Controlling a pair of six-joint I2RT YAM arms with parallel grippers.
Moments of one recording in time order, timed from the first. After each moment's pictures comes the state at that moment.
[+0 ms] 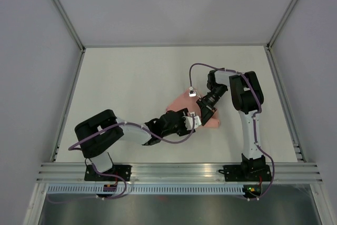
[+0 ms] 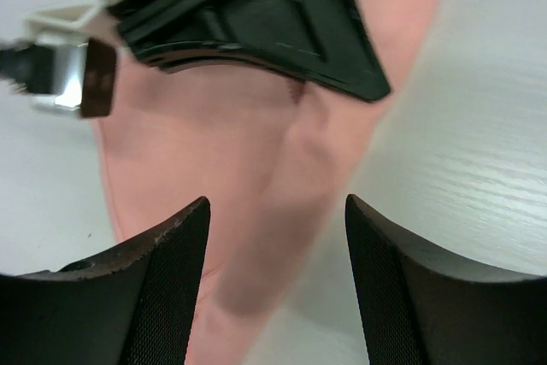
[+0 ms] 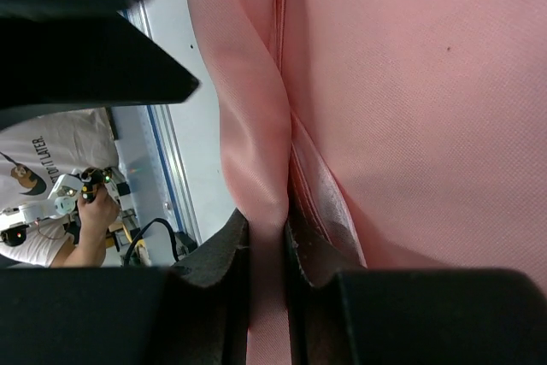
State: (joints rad) left arm -1.03 1.67 0.63 0.63 -0.05 0.39; right arm 0.25 2.36 1.57 -1.45 -0.85 -1.05
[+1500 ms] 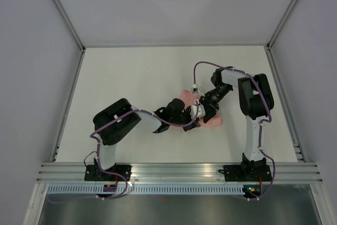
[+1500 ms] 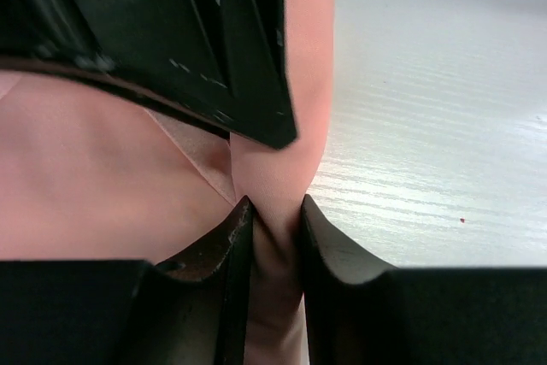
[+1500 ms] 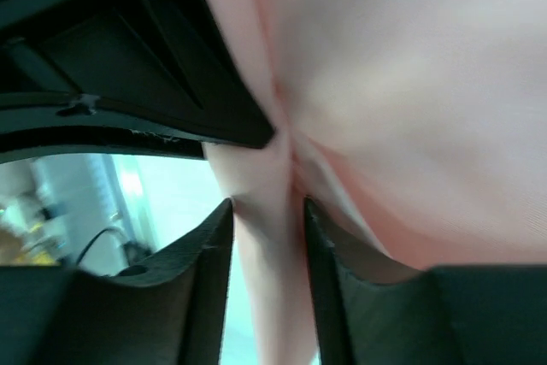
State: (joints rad) left arm -0.94 1.94 0.85 0.59 0.39 0.22; right arm 0.23 2.19 1.46 -1.31 -0.80 -1.02
